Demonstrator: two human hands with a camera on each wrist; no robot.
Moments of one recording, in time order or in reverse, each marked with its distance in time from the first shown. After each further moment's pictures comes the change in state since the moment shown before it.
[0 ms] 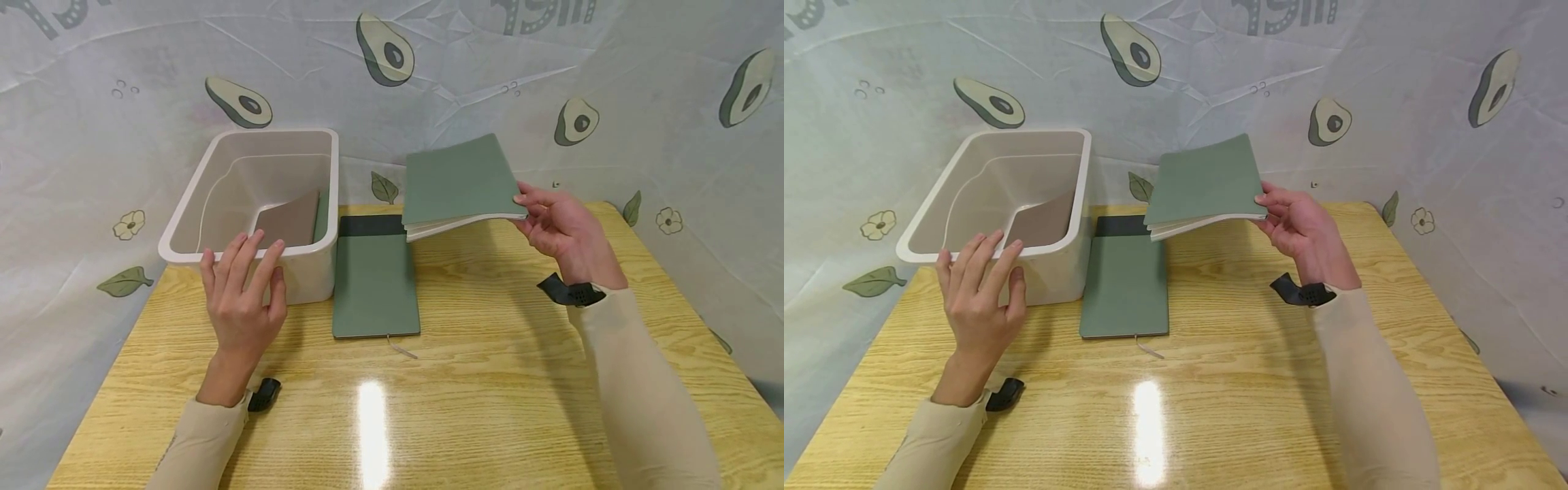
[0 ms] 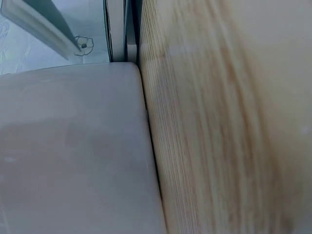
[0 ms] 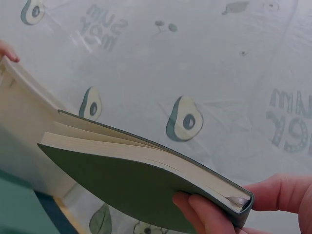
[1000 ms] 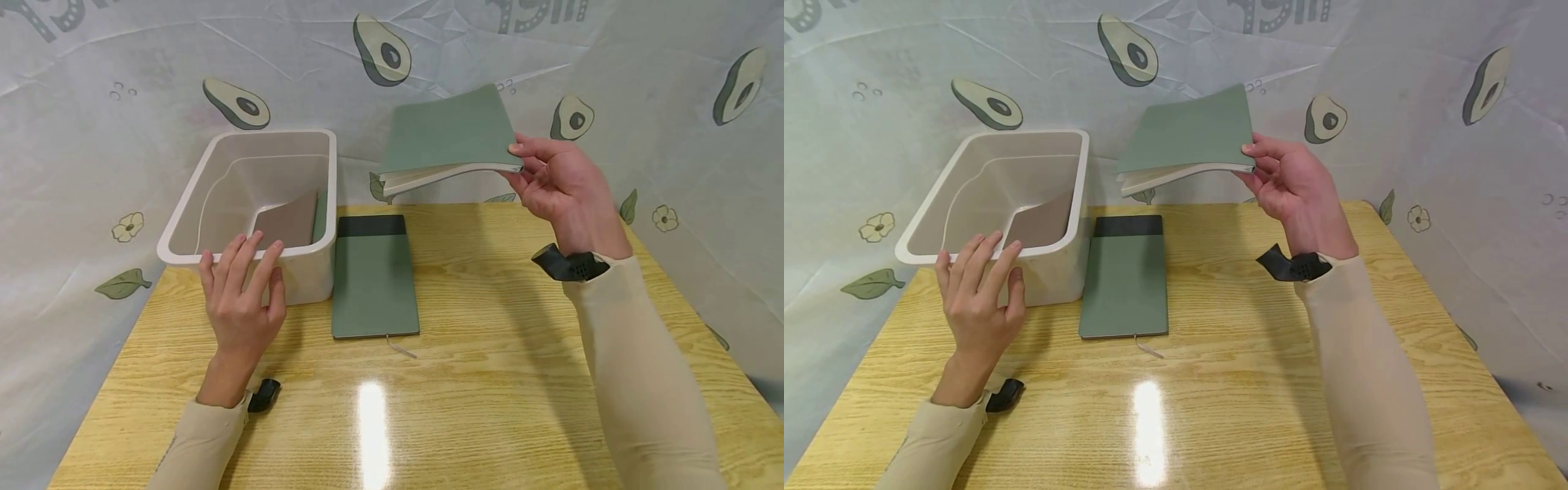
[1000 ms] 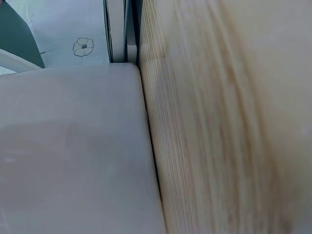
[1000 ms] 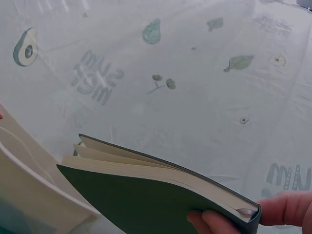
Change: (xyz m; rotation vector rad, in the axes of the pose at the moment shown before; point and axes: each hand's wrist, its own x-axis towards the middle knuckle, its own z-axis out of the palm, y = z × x) left_hand 0.000 -0.002 -0.003 -0.018 0.012 0.009; right_hand -0.015 -0.014 0.069 0.110 0.044 -0.084
